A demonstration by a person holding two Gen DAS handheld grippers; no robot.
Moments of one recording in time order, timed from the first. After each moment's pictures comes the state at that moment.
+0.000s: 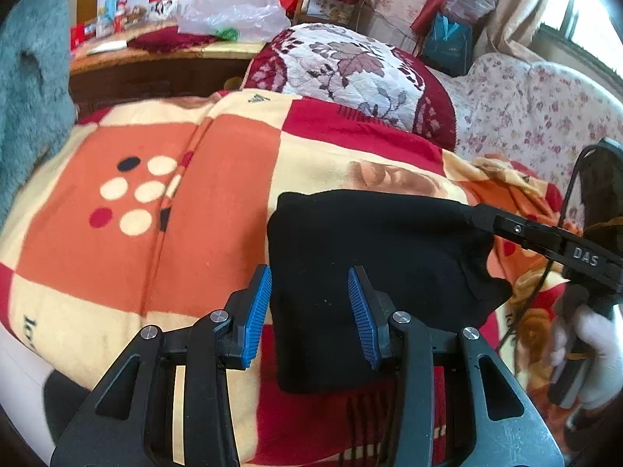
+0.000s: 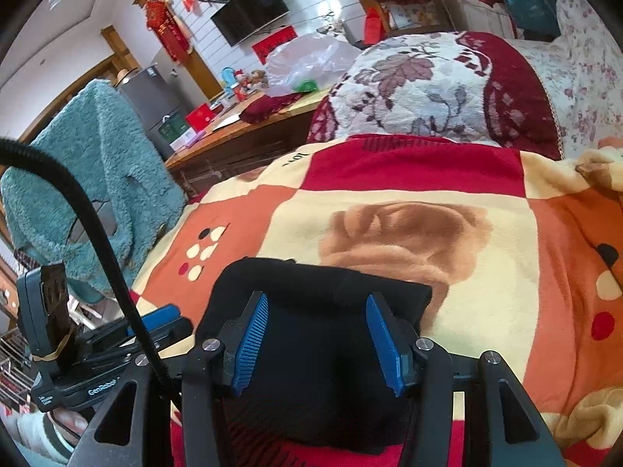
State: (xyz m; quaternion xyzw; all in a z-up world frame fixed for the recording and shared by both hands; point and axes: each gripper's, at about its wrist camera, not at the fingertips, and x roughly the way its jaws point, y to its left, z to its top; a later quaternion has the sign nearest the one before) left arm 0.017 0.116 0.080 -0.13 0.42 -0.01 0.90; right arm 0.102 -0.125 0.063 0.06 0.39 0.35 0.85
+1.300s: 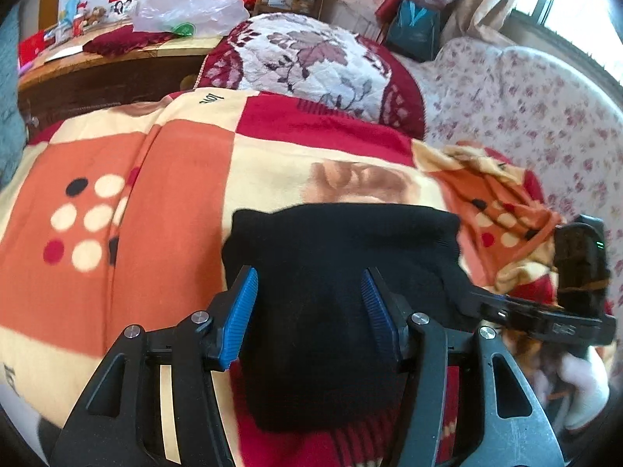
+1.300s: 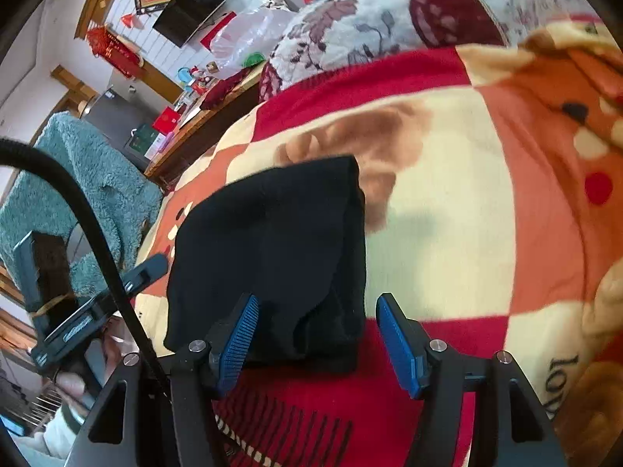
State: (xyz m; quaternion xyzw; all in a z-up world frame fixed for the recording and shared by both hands) left arm 0.057 0.107 0.078 -0.11 0.44 -0.08 0.89; right arm 0.084 -0.170 0.007 0.15 0.48 0.31 0.81
